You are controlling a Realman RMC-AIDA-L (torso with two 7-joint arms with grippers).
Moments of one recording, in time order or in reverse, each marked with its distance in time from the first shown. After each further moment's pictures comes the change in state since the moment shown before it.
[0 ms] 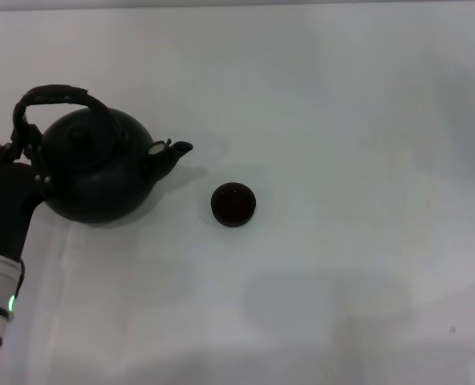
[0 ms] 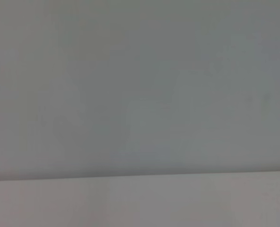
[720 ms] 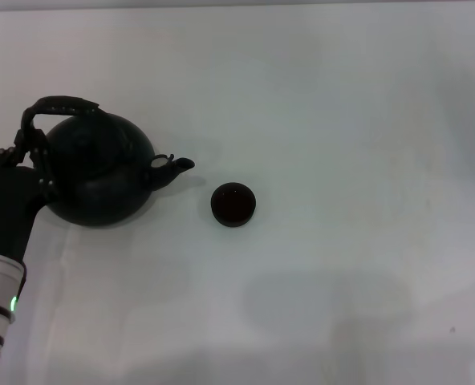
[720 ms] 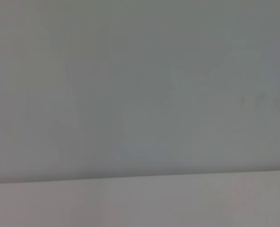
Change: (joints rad) left arm -0.002 0.001 -0.001 0.003 -0.004 -0.036 0.000; right arm -0.001 0.000 0.016 0.001 -0.002 0.000 -0.001
